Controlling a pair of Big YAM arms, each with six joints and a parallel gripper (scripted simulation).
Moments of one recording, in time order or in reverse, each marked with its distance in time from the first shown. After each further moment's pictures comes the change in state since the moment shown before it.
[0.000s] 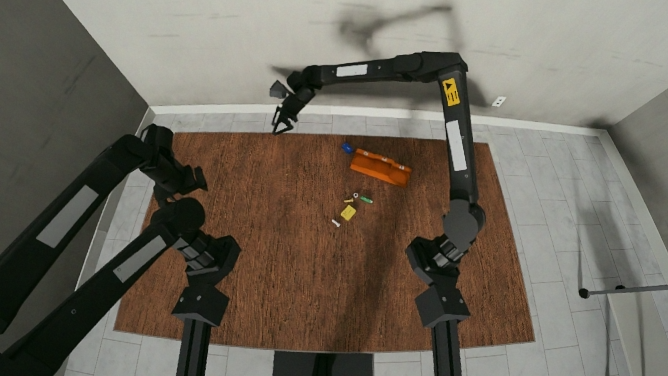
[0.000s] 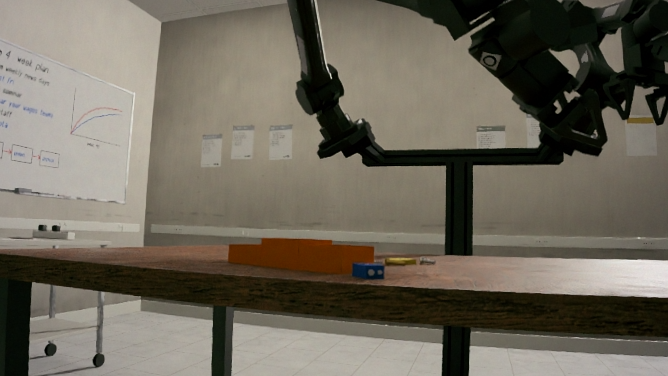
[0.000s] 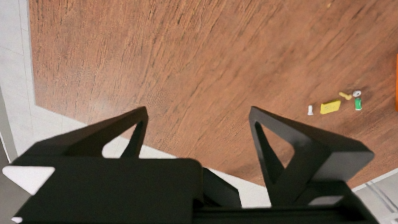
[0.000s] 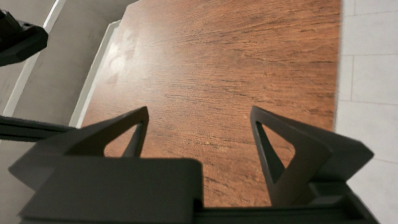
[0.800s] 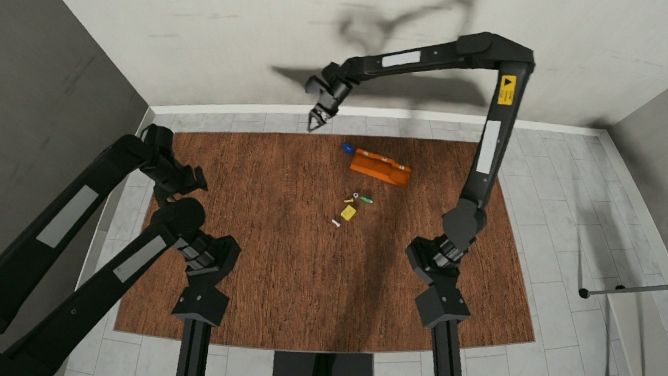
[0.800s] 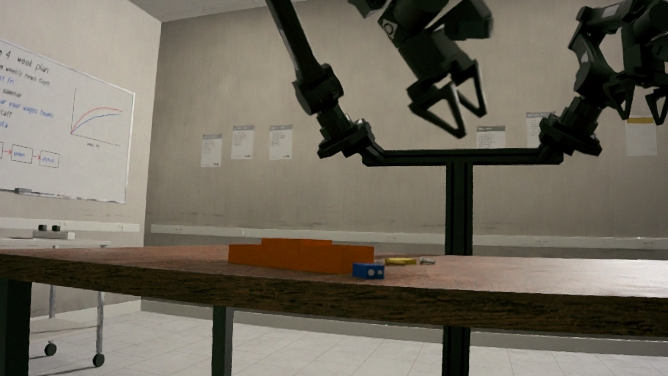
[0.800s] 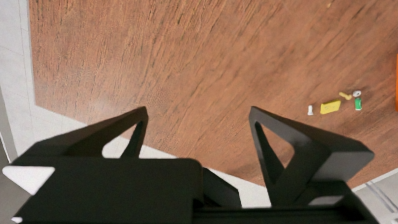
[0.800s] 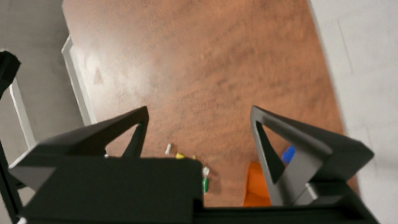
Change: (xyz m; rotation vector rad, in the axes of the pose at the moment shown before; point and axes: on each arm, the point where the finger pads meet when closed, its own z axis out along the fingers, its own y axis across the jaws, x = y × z) left arm 0.000 0.000 0.000 0.000 0.000 0.000; right arm 0.095 0.046 -0.115 0.312 0.194 0.469
